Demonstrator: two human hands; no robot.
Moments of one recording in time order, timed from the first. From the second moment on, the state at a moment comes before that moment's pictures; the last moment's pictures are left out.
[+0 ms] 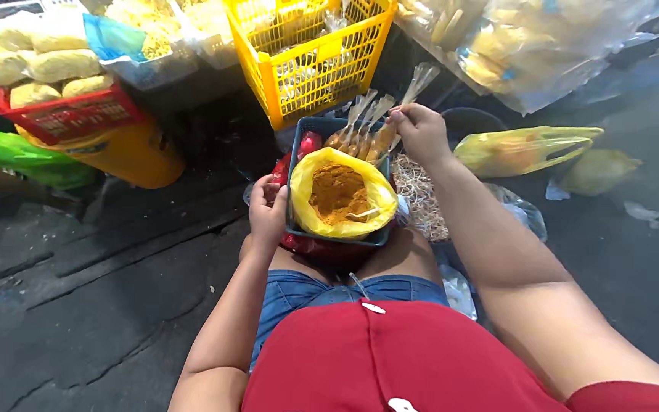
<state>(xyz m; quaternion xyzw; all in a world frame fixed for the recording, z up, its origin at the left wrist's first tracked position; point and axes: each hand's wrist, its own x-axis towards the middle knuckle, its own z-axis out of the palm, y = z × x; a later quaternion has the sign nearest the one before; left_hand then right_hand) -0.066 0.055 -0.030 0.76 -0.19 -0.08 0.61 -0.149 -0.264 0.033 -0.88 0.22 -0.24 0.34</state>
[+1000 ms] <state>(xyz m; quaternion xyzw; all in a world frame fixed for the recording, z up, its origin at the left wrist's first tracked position) -0.078 0.028 -0.061 0.93 -0.26 -0.24 0.10 -0.302 -0.206 -0.003 -0.80 0.36 -0.25 0.41</state>
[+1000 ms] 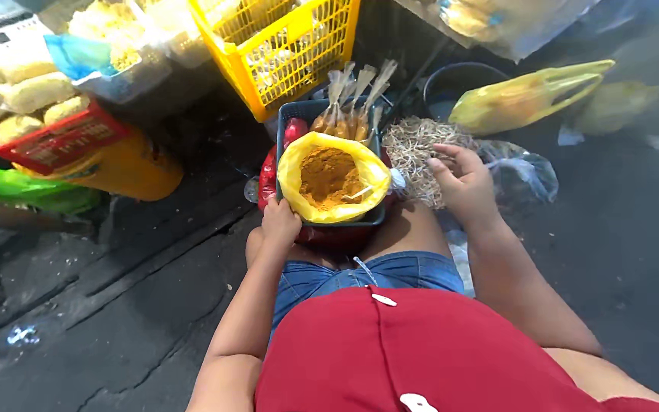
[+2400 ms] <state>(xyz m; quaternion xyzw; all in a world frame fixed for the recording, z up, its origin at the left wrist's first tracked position) -0.158 0.045 -0.035 0.63 -0.42 -0.32 0.57 -0.263 -0.126 0.003 -0.56 0.25 -0.16 0.77</state>
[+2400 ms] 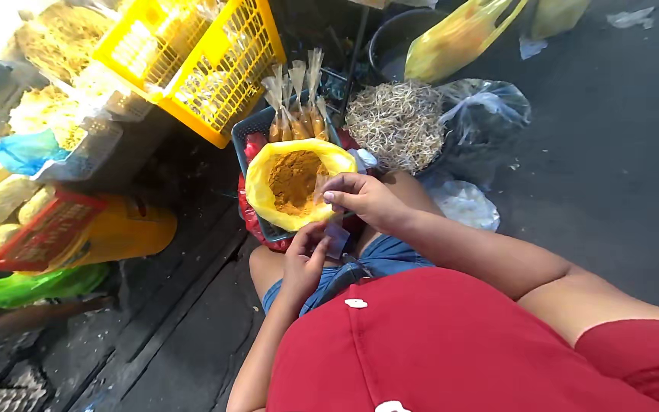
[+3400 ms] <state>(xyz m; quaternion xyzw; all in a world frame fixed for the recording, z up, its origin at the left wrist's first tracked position) -0.121 0.032 -0.033 0.77 -0.51 -0.10 0.36 -0.273 -0.143 -0.005 -0.85 0.18 0.13 0.47</state>
